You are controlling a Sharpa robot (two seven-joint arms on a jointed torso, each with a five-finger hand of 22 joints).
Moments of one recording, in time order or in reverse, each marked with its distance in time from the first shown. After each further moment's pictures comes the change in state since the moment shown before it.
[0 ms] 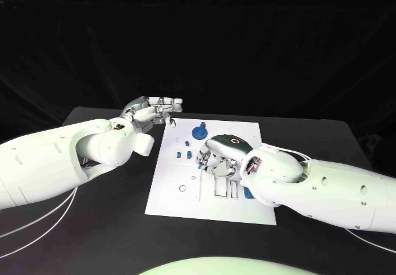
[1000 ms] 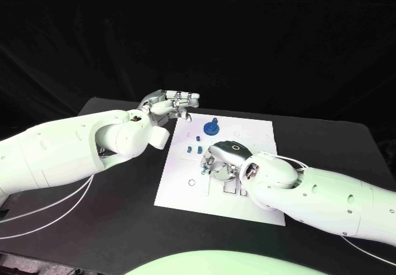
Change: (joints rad) left arm 0.000 0.007 0.000 0.008 0.000 0.004 -0.001; left_hand 0.000 0.000 0.003 -0.003 0.000 0.000 0.000 0.000 0.000 0.000 0.000 0.004 0.000 0.000 0.000 0.000 -0.002 0.000 0.000 0.000 0.000 0.000; right arm -0.059 0.098 -0.004 -0.121 -0.044 0.019 0.005; right_hand -0.001 -0.002 0.004 -0.004 0.003 -0.002 -0.002 -0.003 0.001 0.001 0.002 -0.007 -0.001 0.000 0.000 0.000 0.000 0.000 0.000 0.000 0.004 0.000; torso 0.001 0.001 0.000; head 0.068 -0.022
